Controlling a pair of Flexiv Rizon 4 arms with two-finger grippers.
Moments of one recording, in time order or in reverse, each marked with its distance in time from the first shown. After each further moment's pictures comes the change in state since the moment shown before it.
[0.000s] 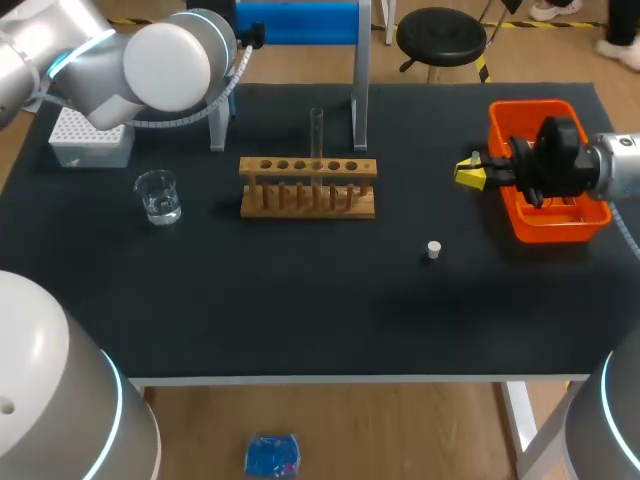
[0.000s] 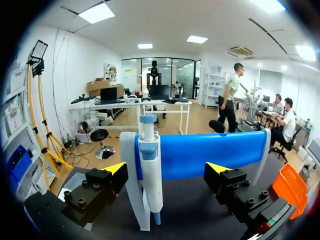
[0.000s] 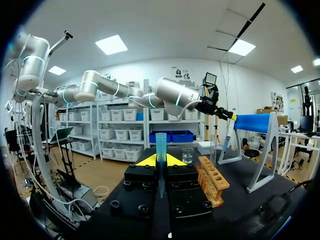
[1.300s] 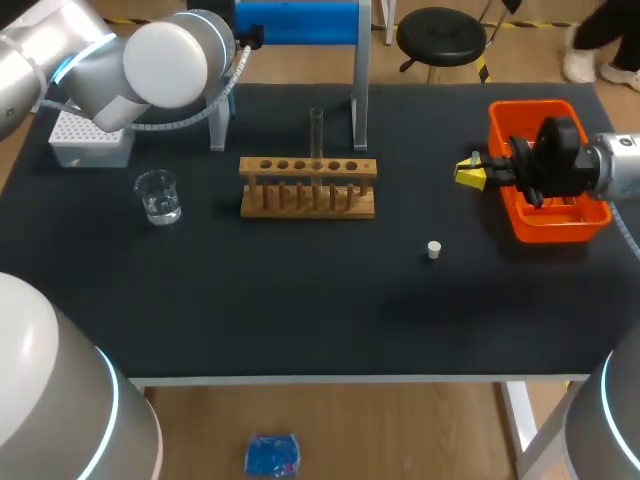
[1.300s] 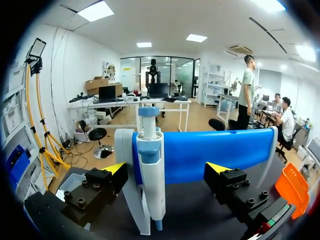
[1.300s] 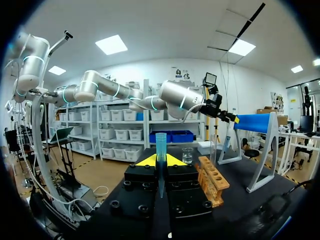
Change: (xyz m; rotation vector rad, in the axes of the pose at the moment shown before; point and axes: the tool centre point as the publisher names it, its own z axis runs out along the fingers) left arm -0.005 0.005 0.021 -0.011 0.010 0.000; right arm 0.000 0.000 0.000 0.000 0.000 0.000
